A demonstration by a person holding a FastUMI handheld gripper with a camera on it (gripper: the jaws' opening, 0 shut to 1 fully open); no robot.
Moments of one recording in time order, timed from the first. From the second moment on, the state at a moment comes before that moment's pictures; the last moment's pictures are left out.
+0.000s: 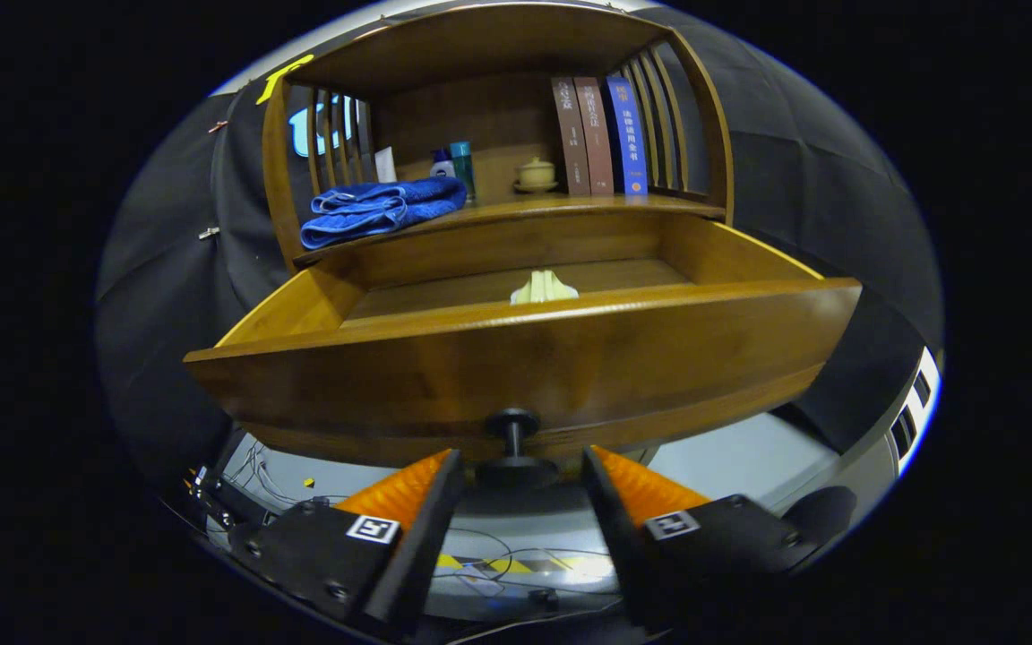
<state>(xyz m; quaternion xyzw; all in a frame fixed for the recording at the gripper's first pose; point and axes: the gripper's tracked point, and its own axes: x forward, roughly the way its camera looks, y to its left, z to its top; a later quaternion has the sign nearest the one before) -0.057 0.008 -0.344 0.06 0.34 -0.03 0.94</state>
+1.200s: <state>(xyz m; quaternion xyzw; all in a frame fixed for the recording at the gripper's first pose) 0.154 -0.017 -0.292 0.06 0.43 -0.03 0.90</state>
